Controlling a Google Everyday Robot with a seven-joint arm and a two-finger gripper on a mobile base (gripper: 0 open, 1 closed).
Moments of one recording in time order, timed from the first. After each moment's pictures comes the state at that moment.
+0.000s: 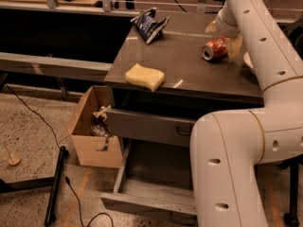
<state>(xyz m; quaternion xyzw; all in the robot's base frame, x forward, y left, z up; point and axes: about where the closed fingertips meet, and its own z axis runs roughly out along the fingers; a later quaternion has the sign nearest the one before) 0.827 -0.277 0.867 -0.83 0.49 -0.25 0.10</state>
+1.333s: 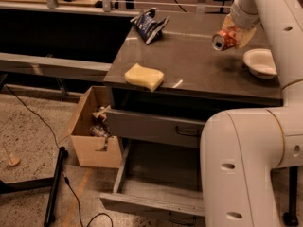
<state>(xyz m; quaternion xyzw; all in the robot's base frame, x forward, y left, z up) 0.790 -0.292 0.911 -0.81 0.52 -0.24 0.12</state>
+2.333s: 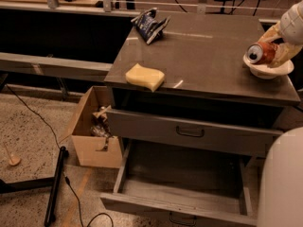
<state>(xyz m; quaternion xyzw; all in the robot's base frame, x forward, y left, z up) 0.678 -0.369 0.911 -0.77 0.59 -0.12 0.19</state>
